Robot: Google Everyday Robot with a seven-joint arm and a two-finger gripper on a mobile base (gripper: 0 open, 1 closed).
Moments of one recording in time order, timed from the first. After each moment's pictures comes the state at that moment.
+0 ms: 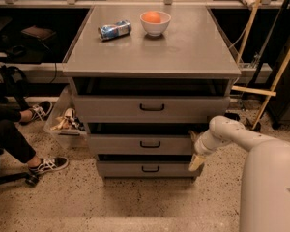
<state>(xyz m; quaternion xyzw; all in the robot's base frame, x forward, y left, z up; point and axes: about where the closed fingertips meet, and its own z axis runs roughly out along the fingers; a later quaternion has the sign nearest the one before) 0.666 -0.226 0.389 -0.69 0.69 0.06 0.20</state>
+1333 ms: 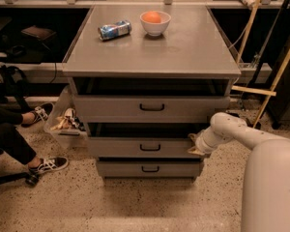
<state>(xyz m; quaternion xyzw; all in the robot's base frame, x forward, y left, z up) 0.666 -0.228 0.405 -0.69 0.69 0.06 0.20</state>
